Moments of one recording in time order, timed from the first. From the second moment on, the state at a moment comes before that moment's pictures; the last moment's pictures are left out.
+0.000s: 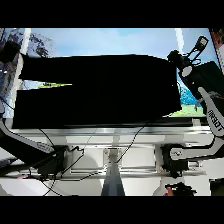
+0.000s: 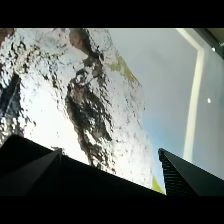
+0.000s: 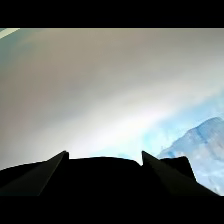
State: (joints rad) left arm 0.54 -1.92 1.73 0.61 -0.67 -1.02; right arm -0.11 -1.55 1.05 -1.18 -0.01 1.52
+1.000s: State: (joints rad) left arm 0.78 -1.55 1.67 1.24 -1.46 -1.22; right arm -0.39 -1.09 1.01 -1.41 0.83 1.52
